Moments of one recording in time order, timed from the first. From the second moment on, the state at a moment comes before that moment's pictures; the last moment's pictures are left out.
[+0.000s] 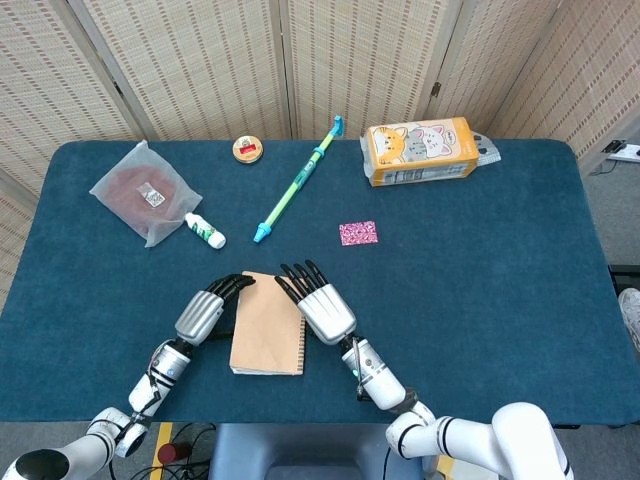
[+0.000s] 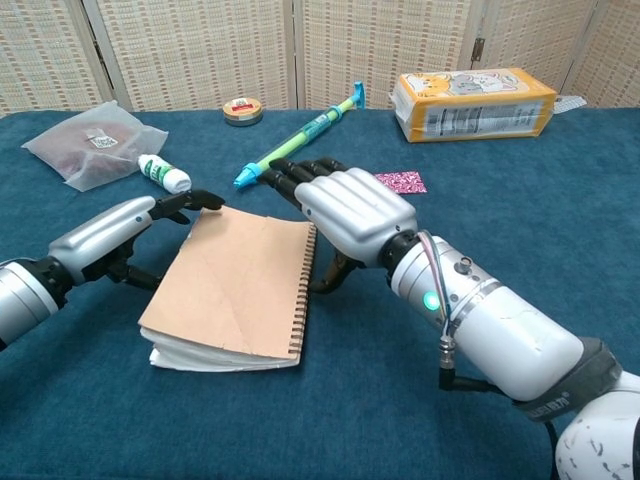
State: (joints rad) left arm -0.59 -1.93 0.00 -0.65 1.62 1.28 -0.62; right arm 0.78 -2.06 0.20 -1.02 -1.47 1.11 -0.36
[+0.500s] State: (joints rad) left arm -0.61 -1.93 0.00 -0.65 1.62 1.28 -0.72; right arm 0.78 -2.07 0.19 -0.99 -1.49 1.14 -0.35
